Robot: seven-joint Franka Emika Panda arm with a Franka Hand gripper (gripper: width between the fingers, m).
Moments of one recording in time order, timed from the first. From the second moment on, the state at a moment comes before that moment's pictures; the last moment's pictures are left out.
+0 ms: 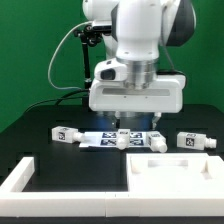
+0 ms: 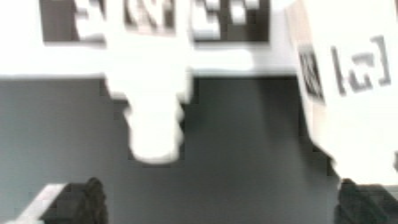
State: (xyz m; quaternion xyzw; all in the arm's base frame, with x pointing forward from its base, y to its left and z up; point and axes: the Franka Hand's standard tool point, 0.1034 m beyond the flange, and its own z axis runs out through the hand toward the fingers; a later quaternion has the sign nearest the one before) arm 0.403 -0.001 0.053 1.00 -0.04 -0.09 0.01
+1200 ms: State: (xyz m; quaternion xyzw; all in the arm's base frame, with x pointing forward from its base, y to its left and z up) arm 0.367 -0.022 0.008 0.99 -0.05 -0.10 0.00
